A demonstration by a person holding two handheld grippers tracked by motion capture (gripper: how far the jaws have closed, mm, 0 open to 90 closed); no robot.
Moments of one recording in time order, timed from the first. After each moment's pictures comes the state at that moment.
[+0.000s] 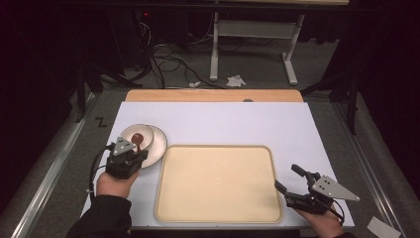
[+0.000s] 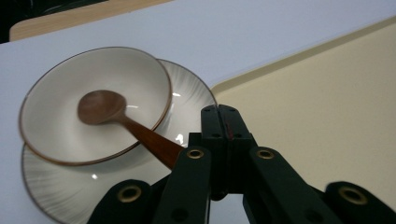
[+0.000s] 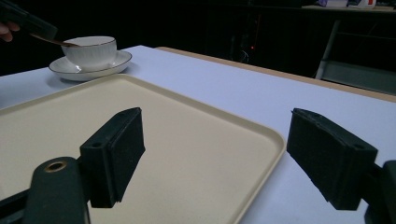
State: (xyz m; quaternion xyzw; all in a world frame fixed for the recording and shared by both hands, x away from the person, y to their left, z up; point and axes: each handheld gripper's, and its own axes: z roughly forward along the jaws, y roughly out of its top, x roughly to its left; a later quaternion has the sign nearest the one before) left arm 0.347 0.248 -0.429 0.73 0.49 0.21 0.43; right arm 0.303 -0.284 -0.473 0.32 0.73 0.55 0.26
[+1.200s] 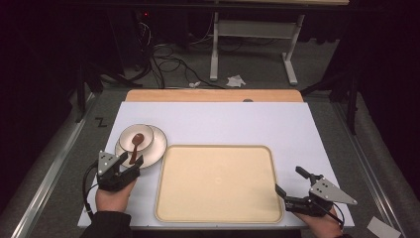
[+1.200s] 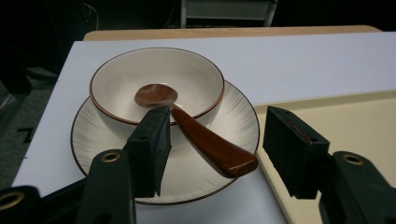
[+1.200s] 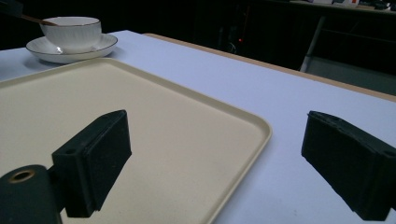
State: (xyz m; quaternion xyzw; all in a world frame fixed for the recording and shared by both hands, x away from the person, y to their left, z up) left arm 0.308 0.260 -0.450 0.66 0.55 0.31 0.40; right arm 0.302 -0.284 -0.474 0.32 0.73 0.55 0.26
